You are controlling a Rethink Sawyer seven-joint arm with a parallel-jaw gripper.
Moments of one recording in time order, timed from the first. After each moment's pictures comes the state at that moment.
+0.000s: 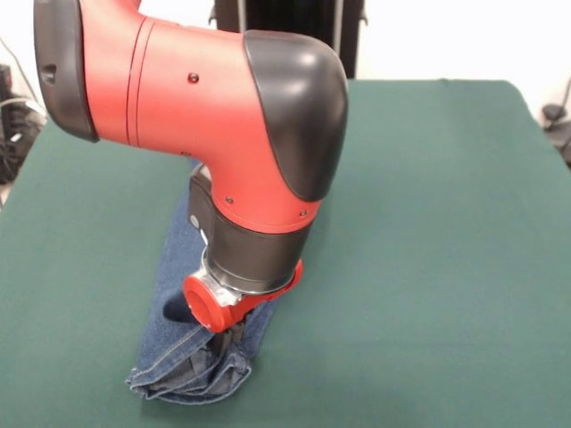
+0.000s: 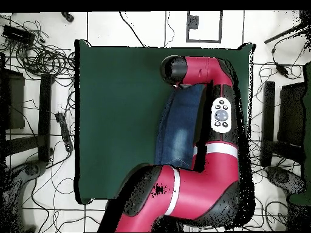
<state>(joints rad) -0.23 -0.10 0.12 0.68 -0.38 0.95 0.96</state>
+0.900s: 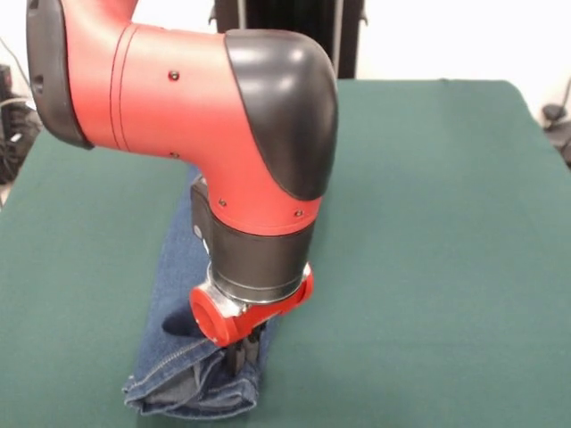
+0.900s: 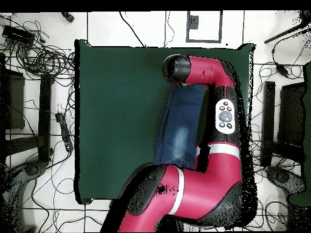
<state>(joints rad) -0.25 -0.09 0.14 0.70 -0.28 0.85 0.96</state>
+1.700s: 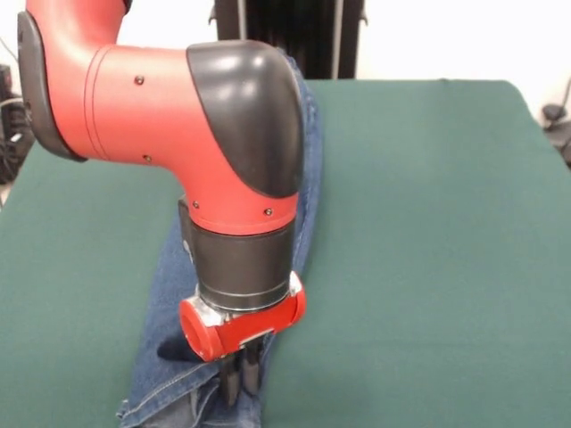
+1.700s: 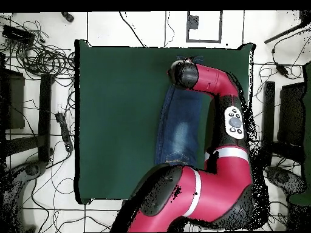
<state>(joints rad) -0.32 -0.11 0.18 0.82 -0.19 0.59 0.96</state>
